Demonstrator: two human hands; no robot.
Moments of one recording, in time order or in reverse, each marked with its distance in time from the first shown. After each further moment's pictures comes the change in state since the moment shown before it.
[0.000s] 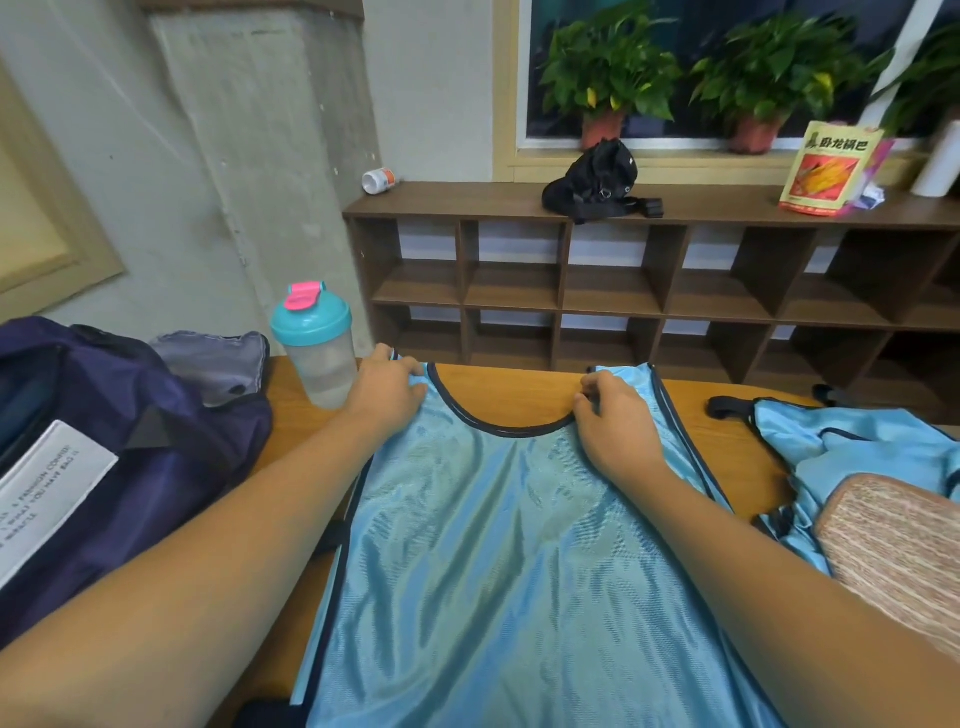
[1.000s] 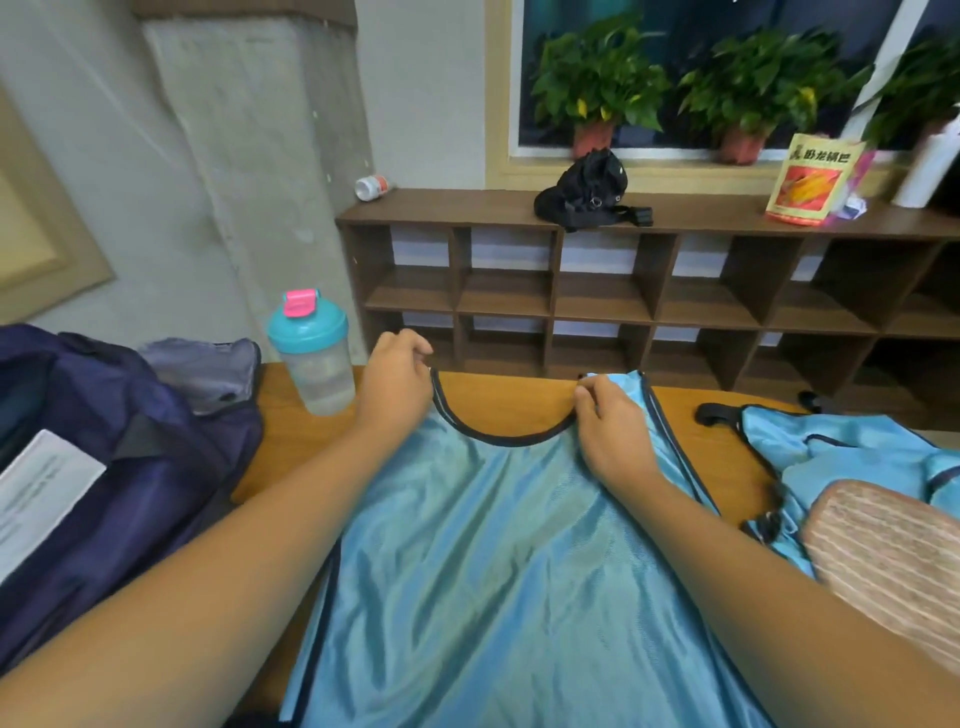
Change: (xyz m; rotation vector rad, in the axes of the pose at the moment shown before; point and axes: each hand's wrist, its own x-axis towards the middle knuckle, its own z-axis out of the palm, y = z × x) left_hand -0.013 0.038 -0.011 -0.371 0.291 0.035; right_hand -0.003 -0.003 -0.005 0.102 0.048 -0.002
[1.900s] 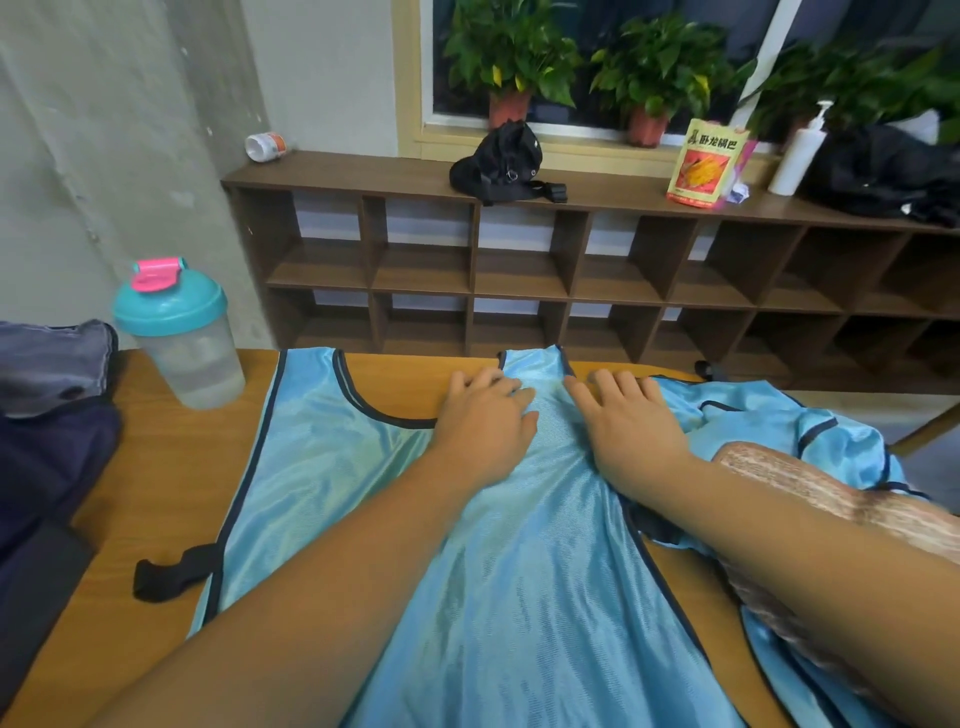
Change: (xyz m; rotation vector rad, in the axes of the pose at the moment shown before) left_hand -0.078 0.118 0.123 0.456 -0.338 0.566; right_hand -0.022 0.059 -0.100 -1.092 -0.221 -0.330
